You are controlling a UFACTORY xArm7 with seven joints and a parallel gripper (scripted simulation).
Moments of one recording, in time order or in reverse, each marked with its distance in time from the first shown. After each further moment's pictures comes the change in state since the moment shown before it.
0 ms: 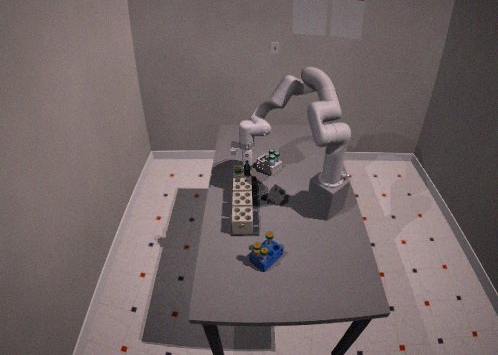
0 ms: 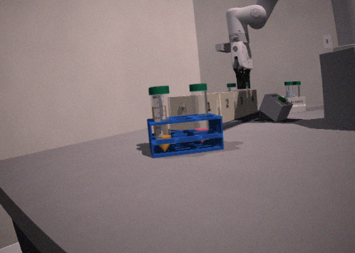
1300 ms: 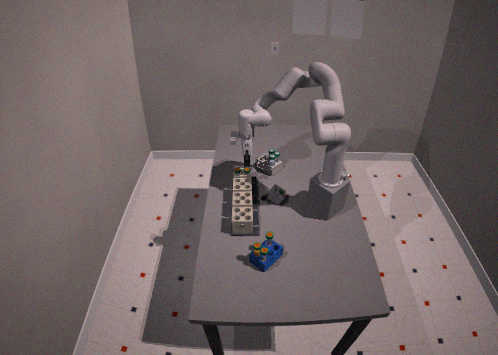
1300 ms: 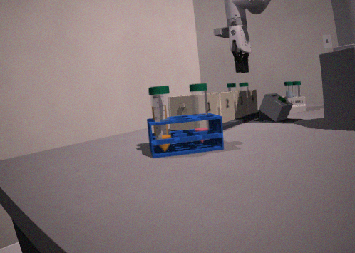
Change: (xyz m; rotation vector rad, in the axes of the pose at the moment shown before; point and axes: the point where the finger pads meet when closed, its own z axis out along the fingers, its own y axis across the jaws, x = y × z) arm 0.000 0.000 -0.061 -0.001 0.000 0.000
